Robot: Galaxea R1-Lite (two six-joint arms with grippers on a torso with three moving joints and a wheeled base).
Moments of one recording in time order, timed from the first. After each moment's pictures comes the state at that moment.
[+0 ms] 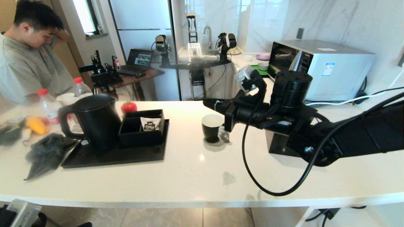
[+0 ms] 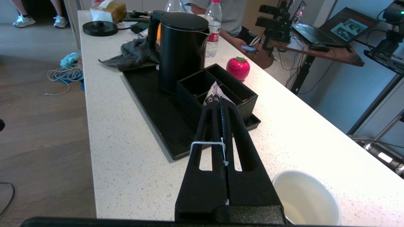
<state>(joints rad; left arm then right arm) -0.42 0.84 -0.01 -0.34 0.11 -0.31 0.58 1.98 -1.18 -0.89 0.51 -0.14</state>
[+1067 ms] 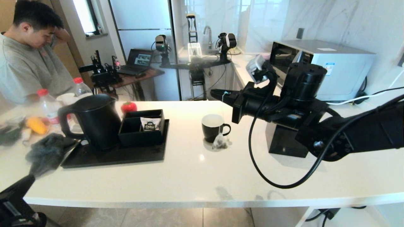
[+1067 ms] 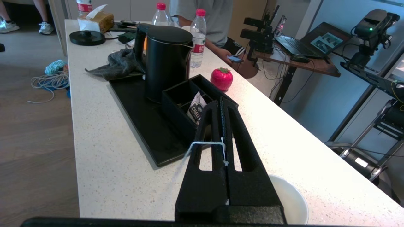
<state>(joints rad) 0.08 0.81 -0.13 -0.49 0.12 -0.22 0.55 1.95 -1.18 -0.91 0.51 -0.14</state>
